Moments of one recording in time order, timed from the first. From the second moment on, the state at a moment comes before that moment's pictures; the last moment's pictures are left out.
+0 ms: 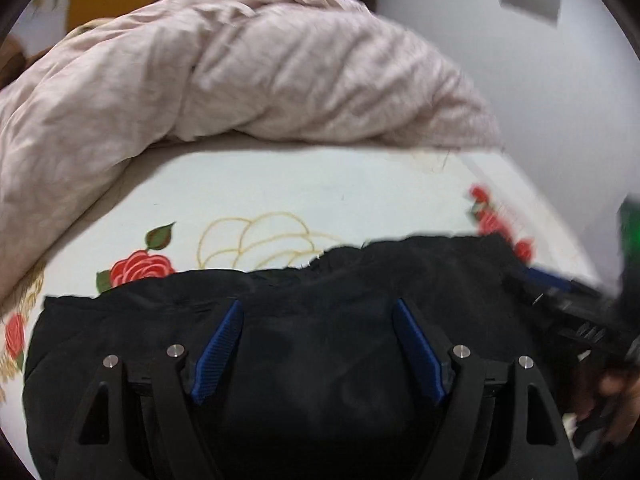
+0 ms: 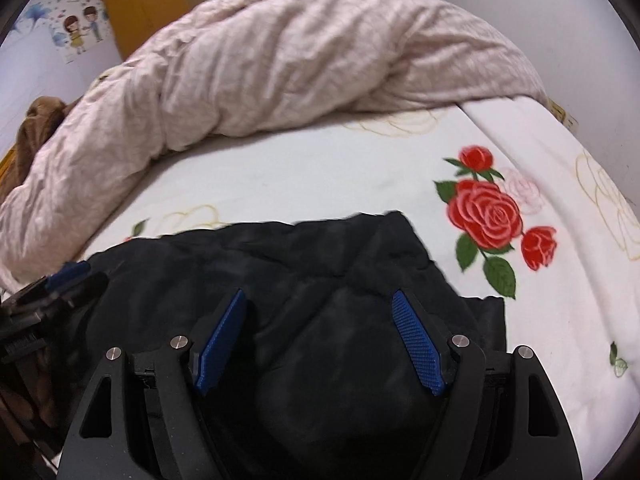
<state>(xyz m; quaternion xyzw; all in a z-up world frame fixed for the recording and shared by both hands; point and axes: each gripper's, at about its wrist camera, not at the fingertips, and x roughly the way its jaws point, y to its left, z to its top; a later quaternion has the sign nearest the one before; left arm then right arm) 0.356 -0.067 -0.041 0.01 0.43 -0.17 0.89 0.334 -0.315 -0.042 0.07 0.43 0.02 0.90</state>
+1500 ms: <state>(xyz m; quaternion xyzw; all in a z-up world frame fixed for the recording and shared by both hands) 0.370 0.097 -0.066 -0.06 0.46 -0.02 0.89 0.347 -0.347 -0.080 0.06 0.45 -0.03 0.89</state>
